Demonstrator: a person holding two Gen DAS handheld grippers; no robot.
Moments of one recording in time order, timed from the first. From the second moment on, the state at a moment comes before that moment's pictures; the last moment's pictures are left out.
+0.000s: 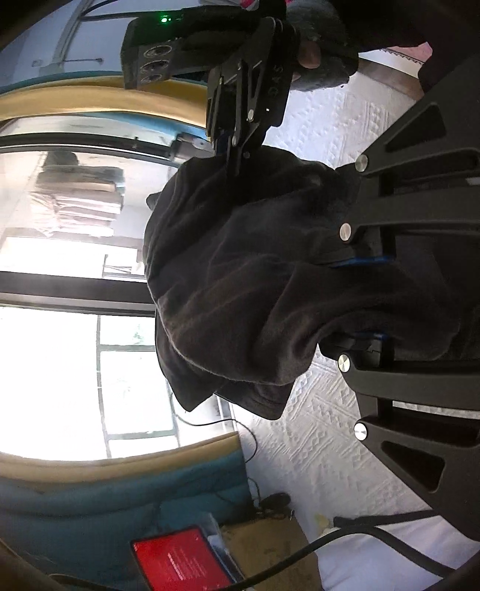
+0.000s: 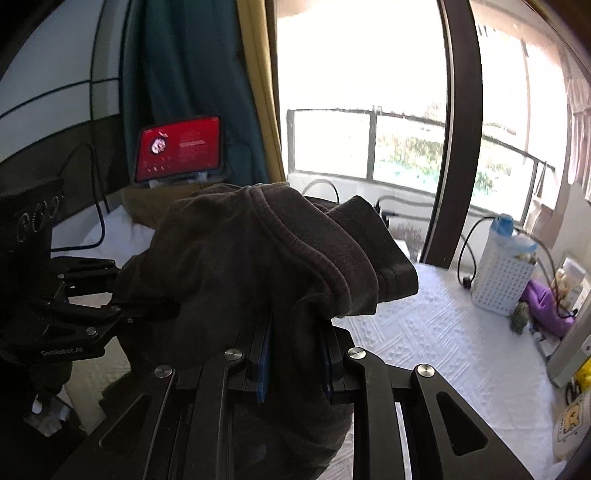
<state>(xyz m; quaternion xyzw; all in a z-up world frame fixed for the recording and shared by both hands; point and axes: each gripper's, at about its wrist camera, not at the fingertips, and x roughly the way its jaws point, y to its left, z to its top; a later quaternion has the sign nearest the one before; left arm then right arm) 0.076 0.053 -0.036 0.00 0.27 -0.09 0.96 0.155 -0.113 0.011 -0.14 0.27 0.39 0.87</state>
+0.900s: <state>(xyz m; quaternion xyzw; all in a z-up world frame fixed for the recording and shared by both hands) -0.072 0.127 0.029 -0.01 0.09 -0.01 1.00 -0.001 -0.072 0.124 -0.18 0.09 0.44 0.88</state>
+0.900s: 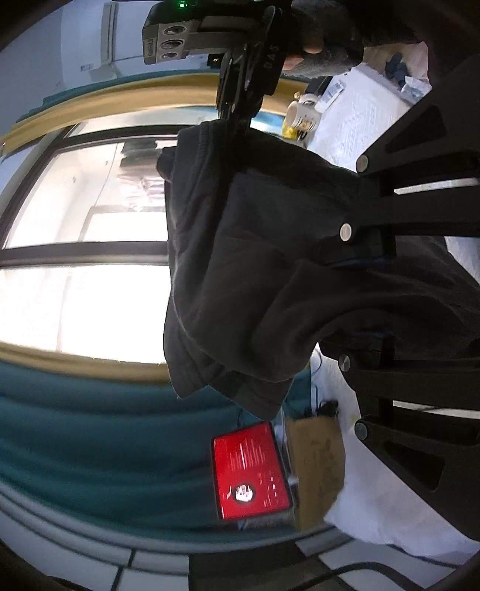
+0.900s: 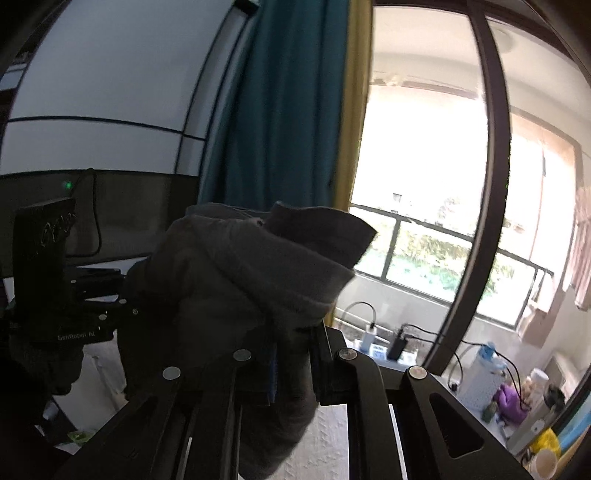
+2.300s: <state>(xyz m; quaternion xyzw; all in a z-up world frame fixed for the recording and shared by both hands) 0.130 0.272 -0.124 -0.08 0.40 0.07 0.91 0.234 0.098 -0.082 -0.16 0.37 0.45 0.80</state>
